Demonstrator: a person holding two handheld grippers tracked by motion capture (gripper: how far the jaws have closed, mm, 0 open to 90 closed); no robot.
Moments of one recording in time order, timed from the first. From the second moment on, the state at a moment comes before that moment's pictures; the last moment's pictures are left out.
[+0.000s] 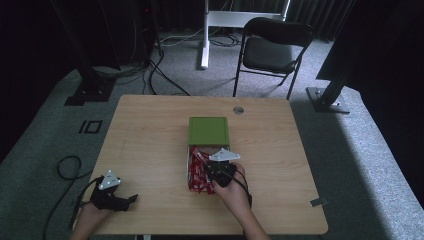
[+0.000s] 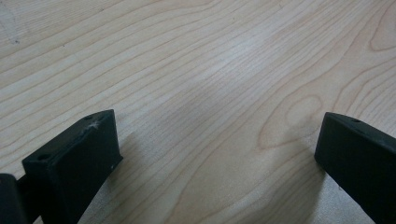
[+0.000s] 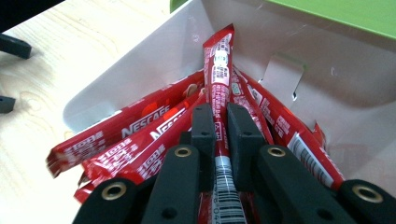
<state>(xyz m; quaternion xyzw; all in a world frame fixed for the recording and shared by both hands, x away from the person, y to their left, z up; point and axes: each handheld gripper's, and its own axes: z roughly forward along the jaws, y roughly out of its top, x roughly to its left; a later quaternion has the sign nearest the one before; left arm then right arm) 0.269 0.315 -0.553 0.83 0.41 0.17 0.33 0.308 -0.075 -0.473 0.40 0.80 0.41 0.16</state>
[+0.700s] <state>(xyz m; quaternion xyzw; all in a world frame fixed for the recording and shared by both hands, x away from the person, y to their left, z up) 0.269 0.315 -0.553 0.83 0.41 0.17 0.33 0.282 -0.097 -0.449 0.39 0.79 0.45 0.15</state>
